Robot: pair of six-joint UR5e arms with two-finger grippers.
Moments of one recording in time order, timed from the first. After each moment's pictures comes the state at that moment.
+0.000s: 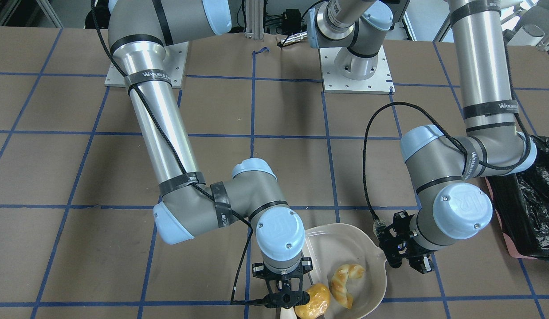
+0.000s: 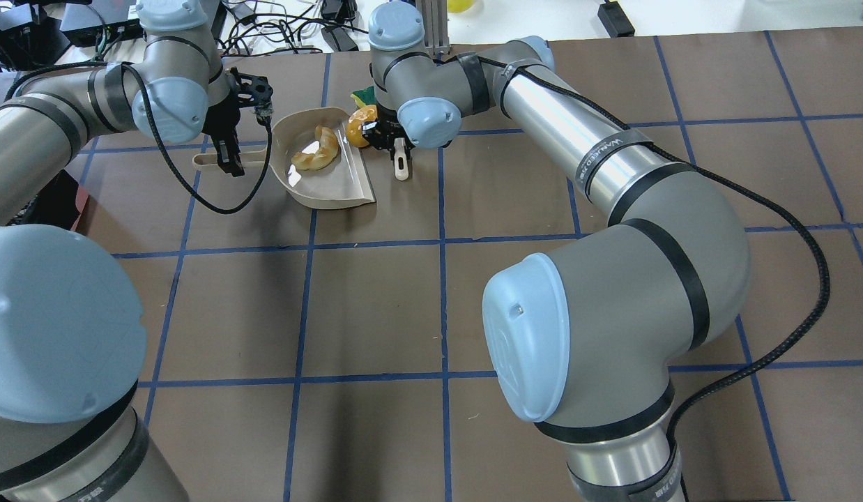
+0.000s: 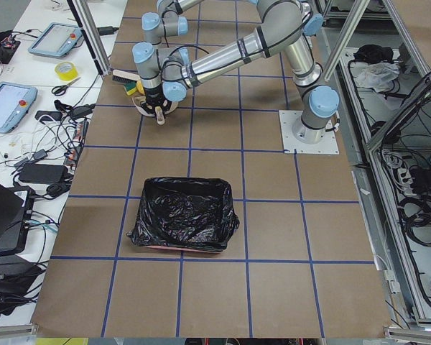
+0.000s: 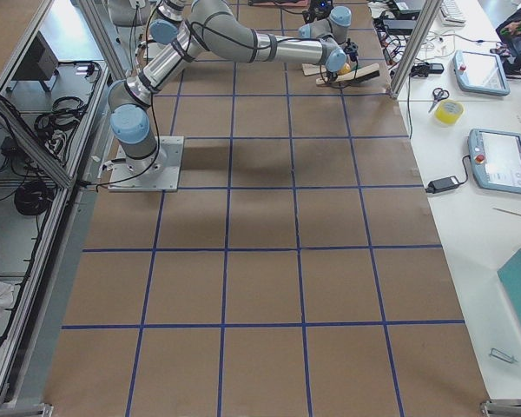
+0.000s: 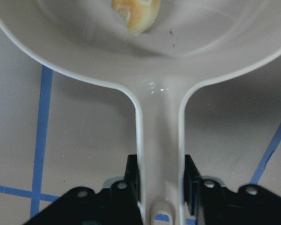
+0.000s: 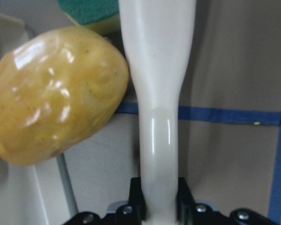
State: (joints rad) left arm -1.45 -2.16 -1.43 -1.15 1.71 1.43; right arm 1.96 -0.59 0.91 -1.98 -1.51 0.32
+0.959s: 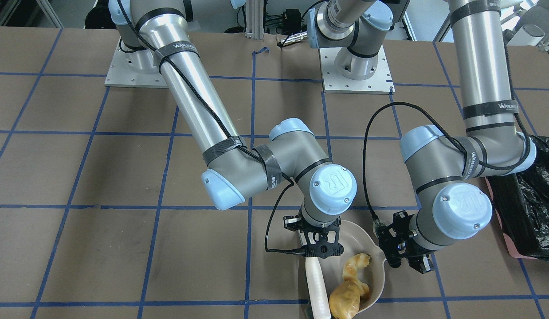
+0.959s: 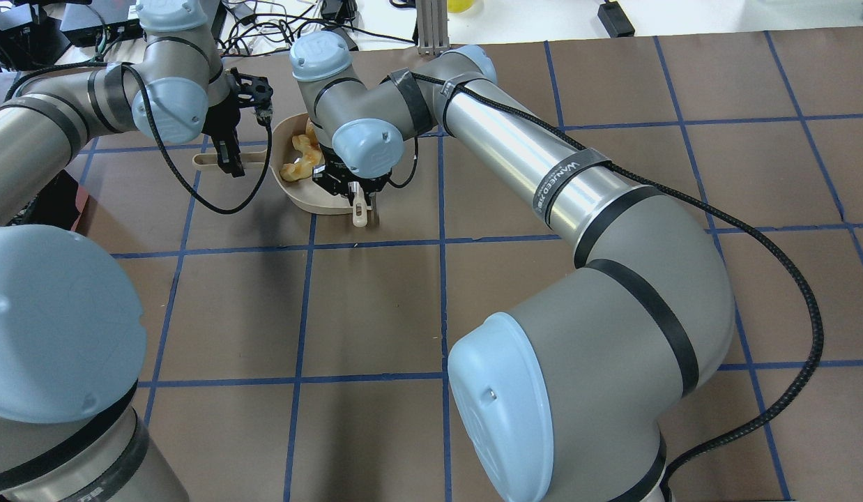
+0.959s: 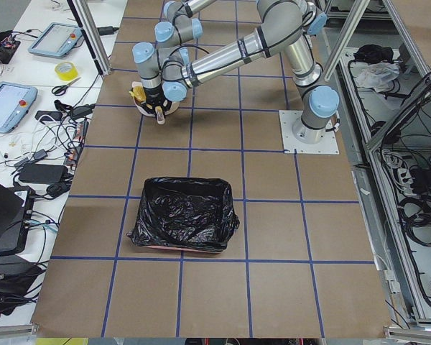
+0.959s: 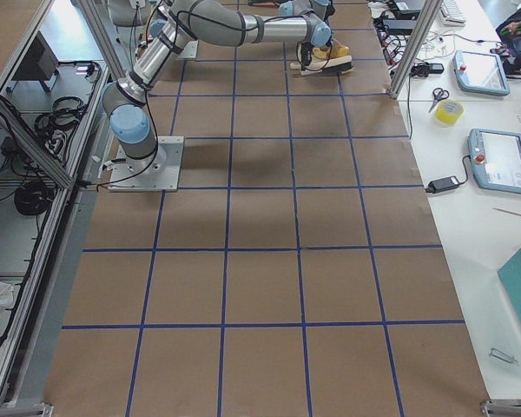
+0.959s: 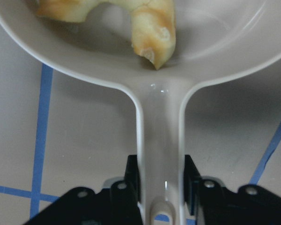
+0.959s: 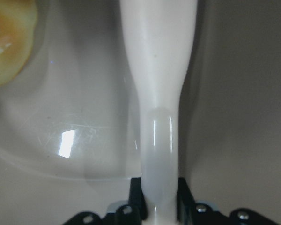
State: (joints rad) left arm -1.45 -2.16 -1.44 -1.15 1.71 1.43; right arm 2.09 -0.66 0.96 -1.80 -1.52 0.47
